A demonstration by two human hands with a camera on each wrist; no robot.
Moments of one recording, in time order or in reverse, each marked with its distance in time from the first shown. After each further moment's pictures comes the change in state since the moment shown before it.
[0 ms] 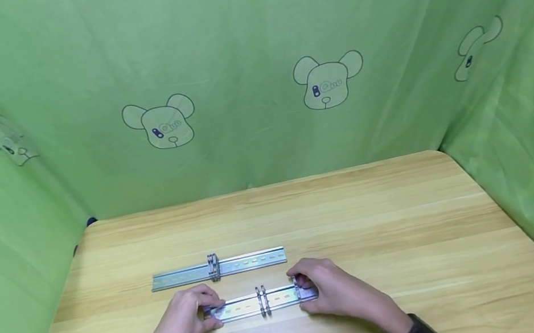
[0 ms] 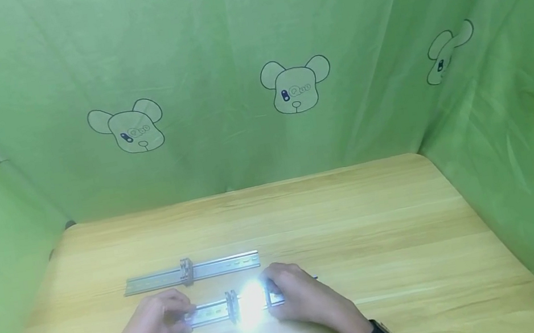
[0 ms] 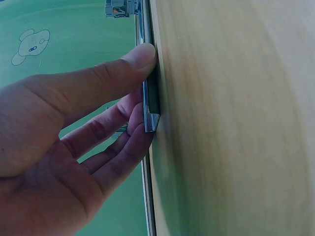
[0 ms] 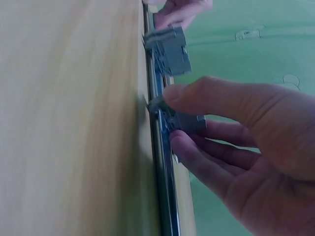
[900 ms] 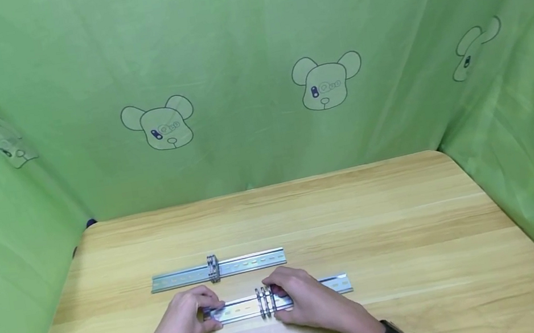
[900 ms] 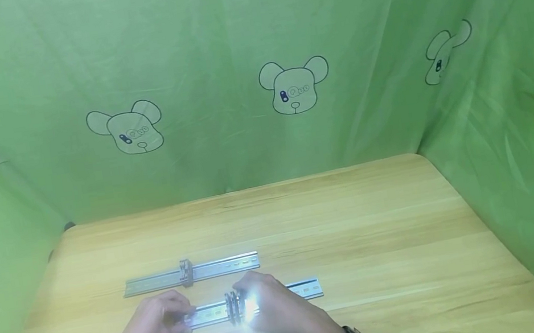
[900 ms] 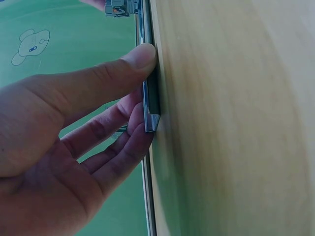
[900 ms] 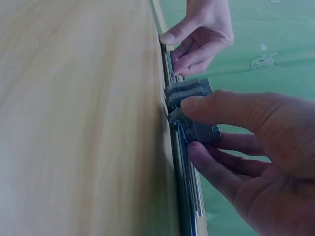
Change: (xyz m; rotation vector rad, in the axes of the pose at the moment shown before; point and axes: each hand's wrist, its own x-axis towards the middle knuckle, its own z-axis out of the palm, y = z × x) left_hand 0.000 0.000 0.000 0.015 0.000 0.007; right_hand 0.021 -0.029 0.032 -0.059 0.029 -0.040
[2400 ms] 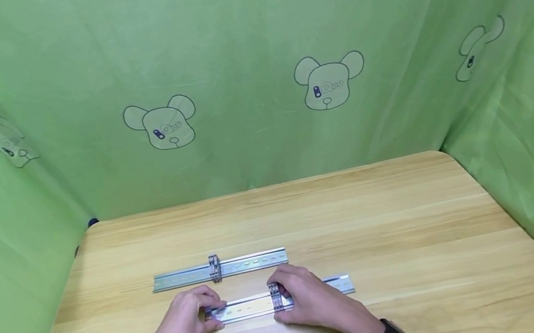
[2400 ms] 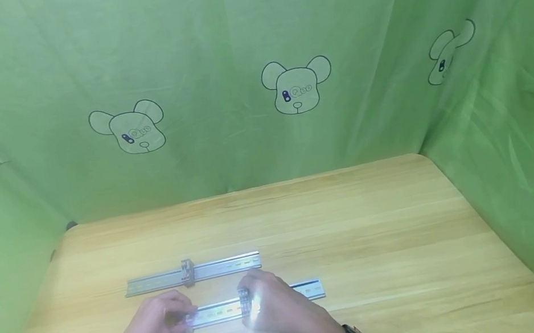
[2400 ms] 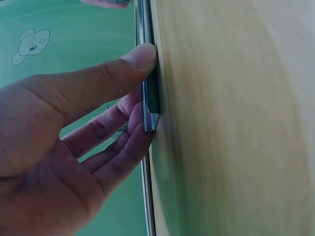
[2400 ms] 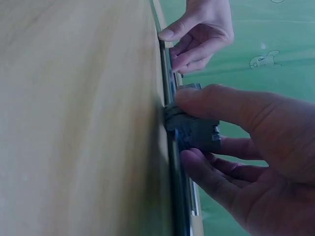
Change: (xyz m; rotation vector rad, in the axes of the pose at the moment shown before) left_hand 0.000 0.000 -0.001 -0.006 -0.014 0.011; right_hand 0.004 -0.002 -0.005 -0.047 -0.017 0.046
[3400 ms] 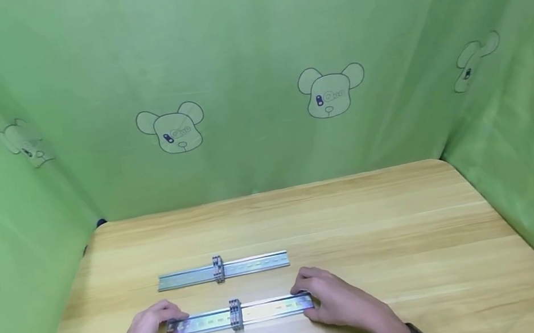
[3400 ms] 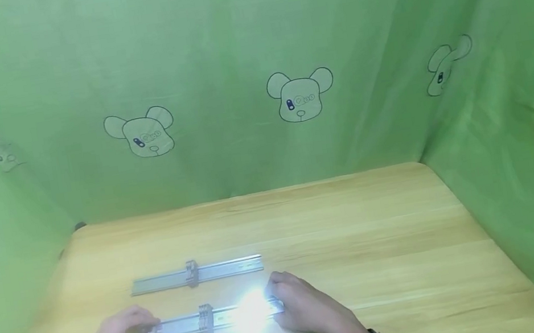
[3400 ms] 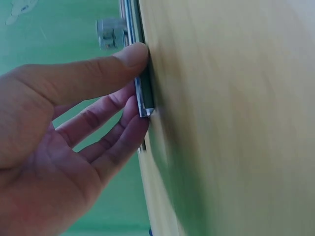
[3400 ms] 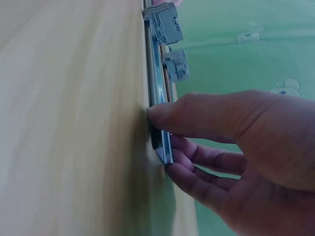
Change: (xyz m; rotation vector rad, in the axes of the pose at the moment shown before) left_hand -0.057 -0.040 -0.028 0.063 0.110 -0.039; right_hand -0.034 0.025 -0.021 -0.010 -0.103 -0.024
